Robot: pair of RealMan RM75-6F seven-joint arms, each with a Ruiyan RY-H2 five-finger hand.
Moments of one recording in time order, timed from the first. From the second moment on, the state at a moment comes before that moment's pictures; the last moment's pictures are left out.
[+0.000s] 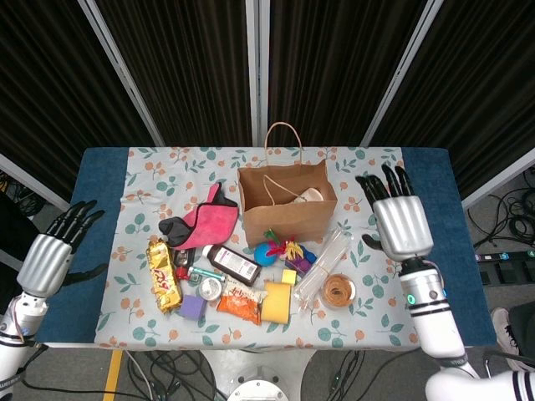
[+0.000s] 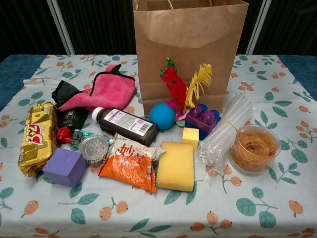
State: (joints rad) left arm -0.29 -1.21 -0.06 -1.36 1.69 1.58 -0.27; right arm 0.74 -1.04 0.16 -2.25 -0.86 1.46 -0.78
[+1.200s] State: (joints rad) left arm -0.26 -1.21 -0.04 -1.32 1.66 1.59 -0.30; right arm 0.65 -1.45 -0.05 -1.96 -0.79 1.21 -0.88
